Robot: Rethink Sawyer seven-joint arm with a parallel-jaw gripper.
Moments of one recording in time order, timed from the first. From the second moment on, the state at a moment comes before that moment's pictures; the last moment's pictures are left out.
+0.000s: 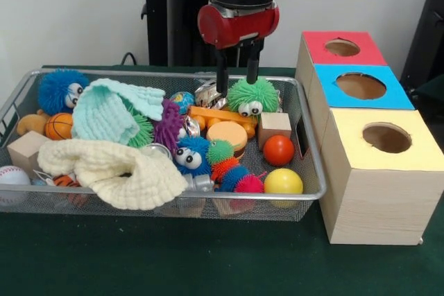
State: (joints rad) arm -0.48 -0.80 0.37 1.73 -0.45 0.60 1.21
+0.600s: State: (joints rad) arm -0.48 -0.79 0.30 1.73 -0.49 0.44 1.21
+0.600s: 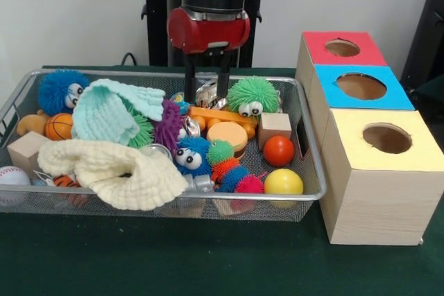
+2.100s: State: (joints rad) arm -0.64 -0.79 0.33 1.62 -0.46 0.56 1.21
